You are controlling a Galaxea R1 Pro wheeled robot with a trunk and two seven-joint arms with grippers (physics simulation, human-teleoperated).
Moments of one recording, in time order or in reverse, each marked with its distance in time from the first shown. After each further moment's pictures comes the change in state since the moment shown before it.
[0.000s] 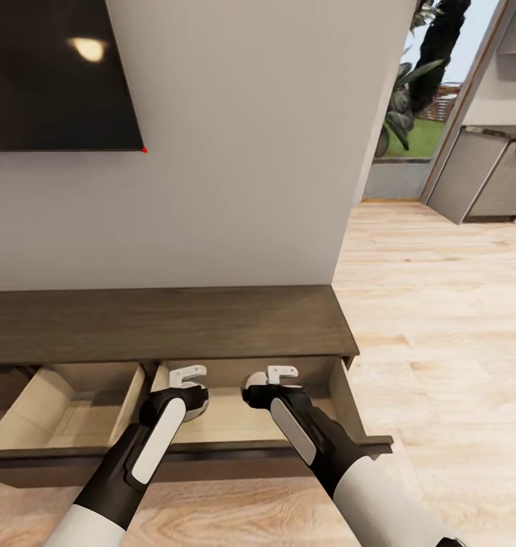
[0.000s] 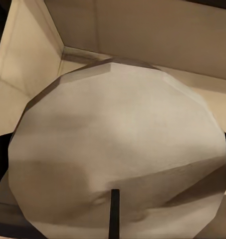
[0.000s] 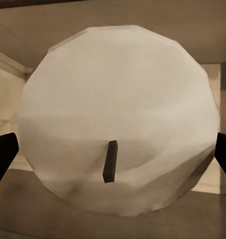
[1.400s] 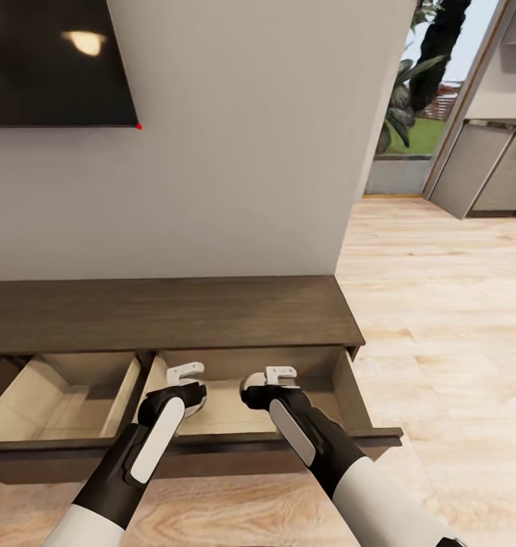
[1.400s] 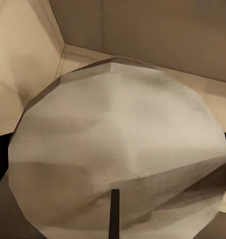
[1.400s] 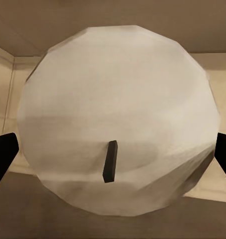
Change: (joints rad) left arm 0.000 0.002 0.005 -0.007 -0.001 -0.038 0.011; right arm 0.000 0.000 0.014 -0.002 -0.005 0.000 0.001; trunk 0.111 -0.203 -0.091
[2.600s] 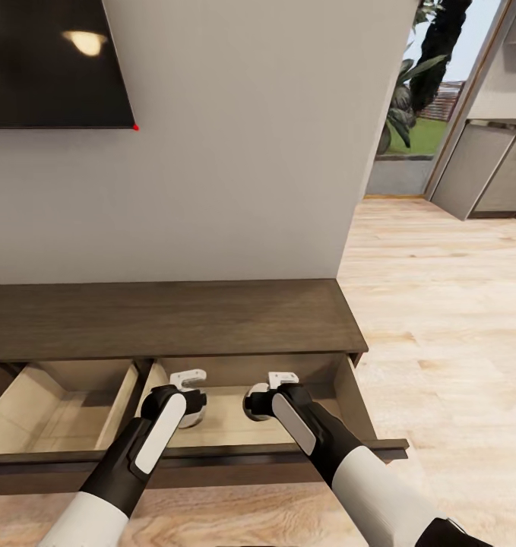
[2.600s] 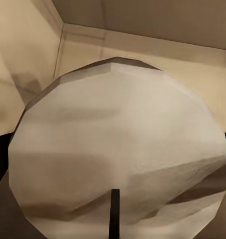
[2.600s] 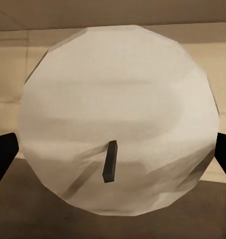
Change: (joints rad) left arm -0.039 0.001 0.000 0.089 0.013 0.105 0.003; right arm -0.048 0.000 0.000 0.100 -0.083 0.083 -0.012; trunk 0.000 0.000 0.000
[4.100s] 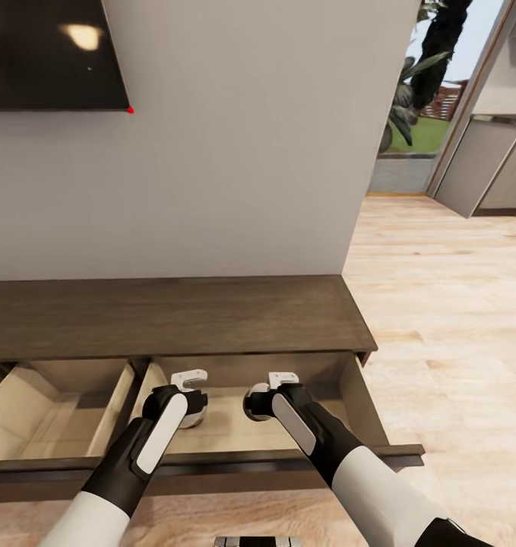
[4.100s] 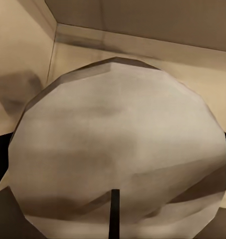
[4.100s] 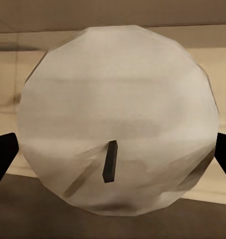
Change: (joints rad) left arm -0.001 -0.006 -0.001 0.004 -0.001 -0.001 0.000; right arm 0.000 0.000 0.000 0.001 -0.001 -0.001 0.000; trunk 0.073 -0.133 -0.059
